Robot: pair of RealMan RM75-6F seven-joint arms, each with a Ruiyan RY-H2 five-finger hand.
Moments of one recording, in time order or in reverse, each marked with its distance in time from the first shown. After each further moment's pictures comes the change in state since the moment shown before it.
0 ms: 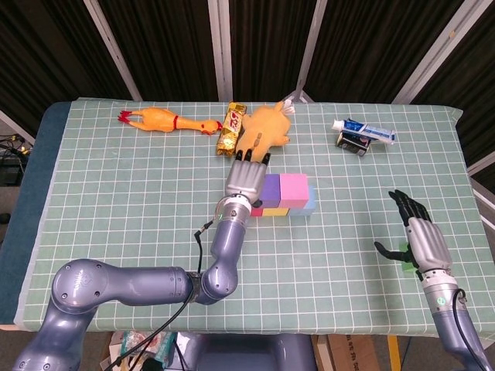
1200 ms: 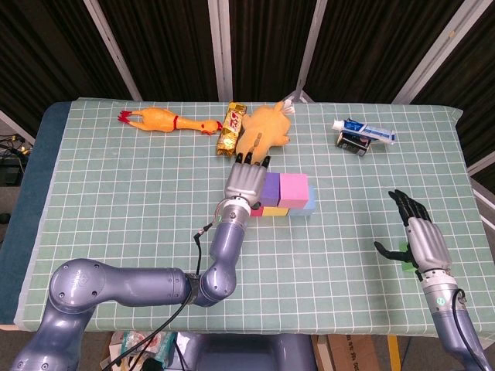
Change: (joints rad) left arm 0.012 0.007 0.000 -0.030 -0.007 0.001 0.004; right arm 0.000 -0.002 0.000 -0.001 0.001 0.003 -0.005
